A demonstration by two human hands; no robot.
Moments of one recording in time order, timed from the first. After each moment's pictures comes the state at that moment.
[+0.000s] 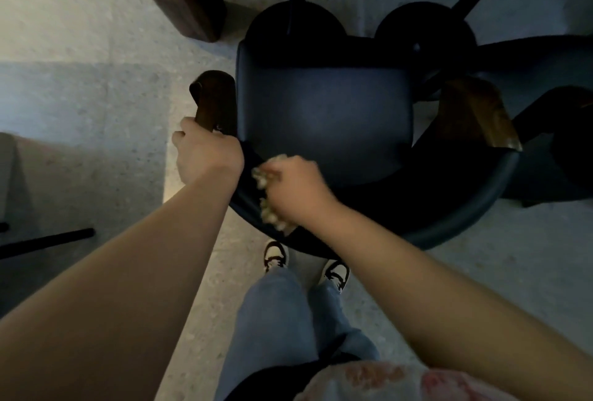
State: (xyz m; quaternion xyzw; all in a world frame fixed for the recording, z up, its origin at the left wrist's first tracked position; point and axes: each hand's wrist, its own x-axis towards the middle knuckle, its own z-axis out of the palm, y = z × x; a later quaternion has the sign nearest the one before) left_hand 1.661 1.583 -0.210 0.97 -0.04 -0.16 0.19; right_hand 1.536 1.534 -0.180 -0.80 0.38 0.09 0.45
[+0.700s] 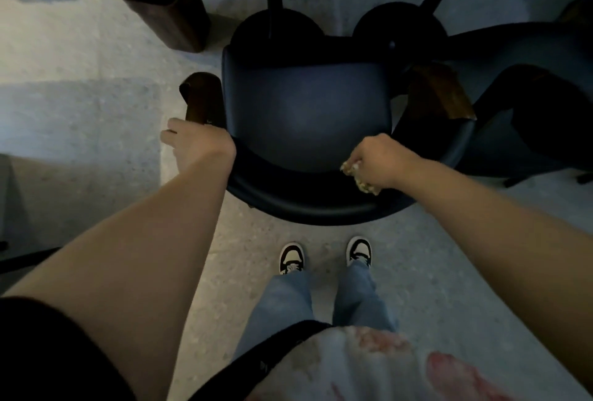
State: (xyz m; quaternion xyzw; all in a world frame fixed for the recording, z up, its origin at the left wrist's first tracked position) left_hand 1.652 1.578 -0.211 0.97 0.01 -0.16 0.20; right_hand 1.430 1.447 -0.179 -0.84 0.38 0.27 0.28
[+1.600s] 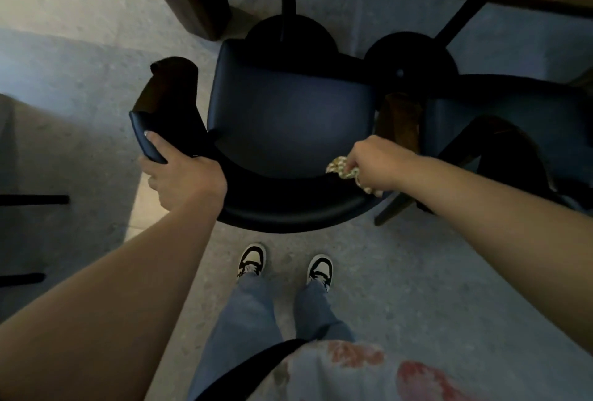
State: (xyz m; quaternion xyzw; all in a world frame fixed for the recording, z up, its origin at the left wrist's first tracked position) left_hand 1.524 1.573 -0.194 0.97 0.10 -0.12 0.17; right_hand 1.376 1.353 -0.177 -0.91 0.19 0.32 0.16
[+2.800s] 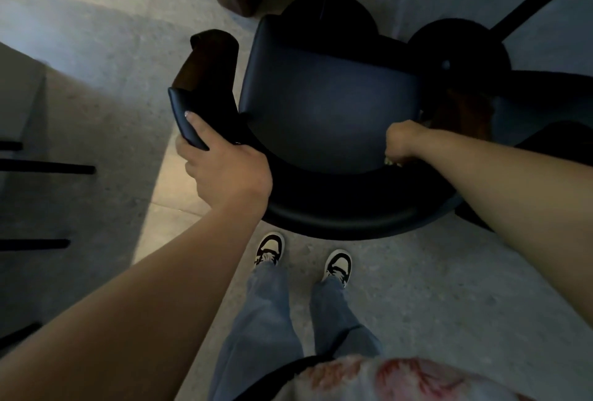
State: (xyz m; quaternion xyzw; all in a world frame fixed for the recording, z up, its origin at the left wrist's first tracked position) left_hand 1.524 1.577 -0.198 0.98 0.07 -0.09 0.19; right_hand 1.441 1.331 -0.270 -0.84 0.28 0.45 0.11
